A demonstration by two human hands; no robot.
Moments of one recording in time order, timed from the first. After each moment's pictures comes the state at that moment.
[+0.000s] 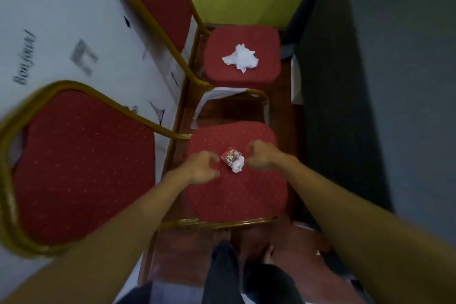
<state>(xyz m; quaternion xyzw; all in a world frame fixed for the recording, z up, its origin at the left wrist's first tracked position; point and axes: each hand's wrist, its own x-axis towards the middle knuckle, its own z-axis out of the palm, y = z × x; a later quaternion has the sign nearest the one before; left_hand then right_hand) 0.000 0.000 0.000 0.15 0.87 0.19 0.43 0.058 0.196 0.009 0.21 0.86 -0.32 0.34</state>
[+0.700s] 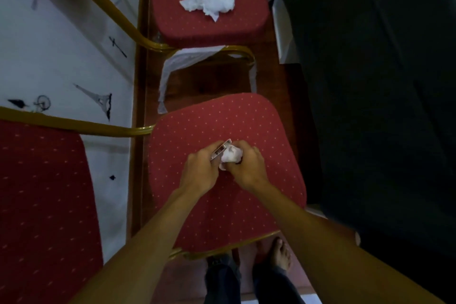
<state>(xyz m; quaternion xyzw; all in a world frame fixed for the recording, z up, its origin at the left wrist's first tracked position) -0.028 0.050 -0.209 0.20 0.88 0.32 0.31 0.050 0.163 -0.227 0.40 0.77 -0.49 0.09</state>
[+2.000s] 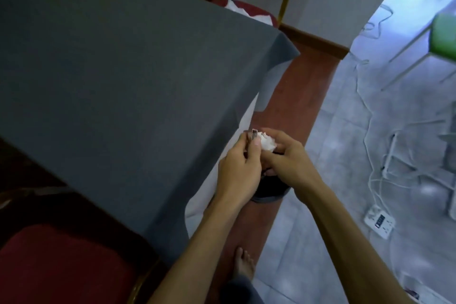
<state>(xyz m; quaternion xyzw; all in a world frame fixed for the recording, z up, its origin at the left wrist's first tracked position) 0.462 0.378 -0.014 0.50 0.65 0.30 0.49 0.591 0.391 -0.034 0.68 0.45 -0.50 -0.30</state>
